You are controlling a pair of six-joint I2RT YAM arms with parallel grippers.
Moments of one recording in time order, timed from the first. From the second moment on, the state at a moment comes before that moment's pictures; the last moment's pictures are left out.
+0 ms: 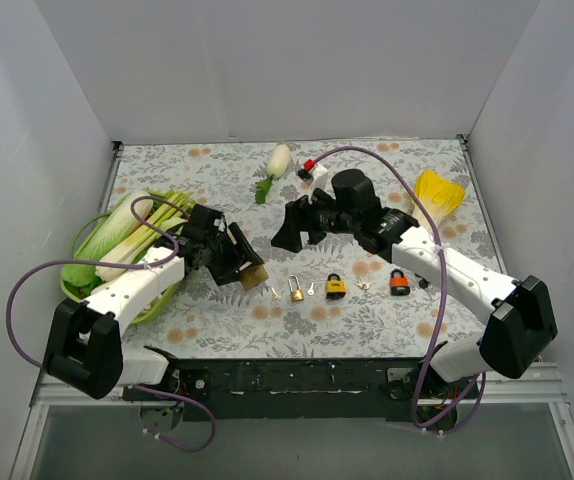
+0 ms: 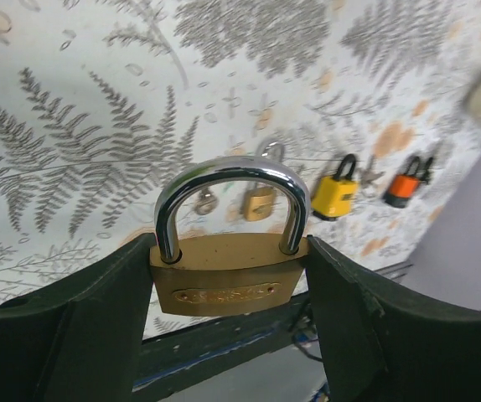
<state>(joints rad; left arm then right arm) -0.41 1.28 0.86 -0.49 0.26 -1.00 0.76 1.43 1.18 -0.19 -0.42 0.34</state>
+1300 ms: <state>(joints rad) -0.58 1.67 1.01 -0.64 -0.02 -0.77 0.41 1.28 0.92 -0.25 -0.60 0.20</state>
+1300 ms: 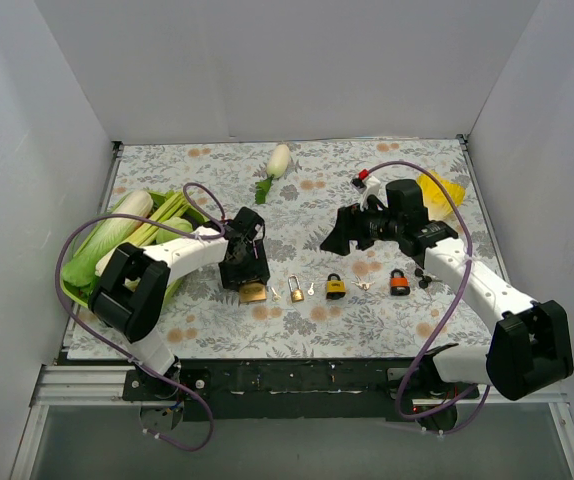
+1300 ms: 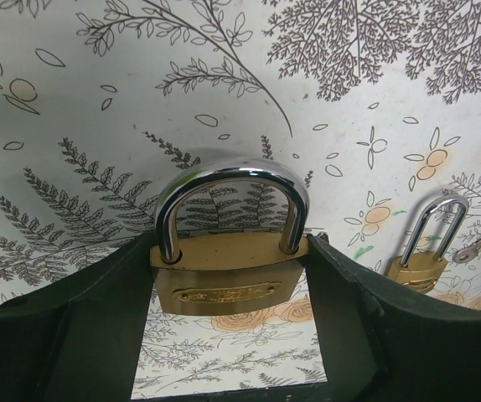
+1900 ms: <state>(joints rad) -0.58 1.69 1.03 -0.64 -0.04 -0.77 0.39 1.28 0.92 -0.24 -0.64 0.21</state>
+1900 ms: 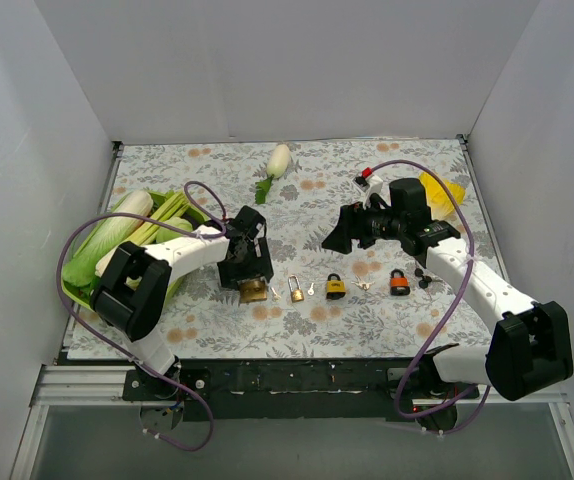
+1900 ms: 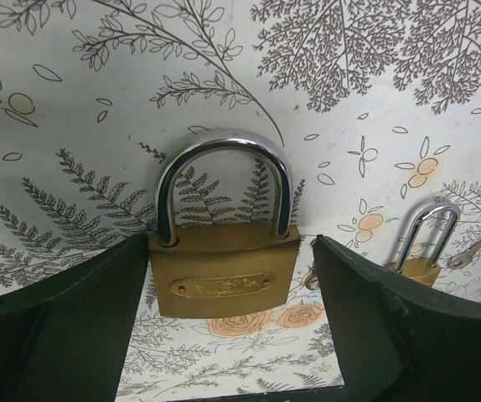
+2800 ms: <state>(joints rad) -0.51 1.39 1.43 -0.62 0.04 -0.47 0.09 1.14 1.11 -0.45 -0.48 0.05</state>
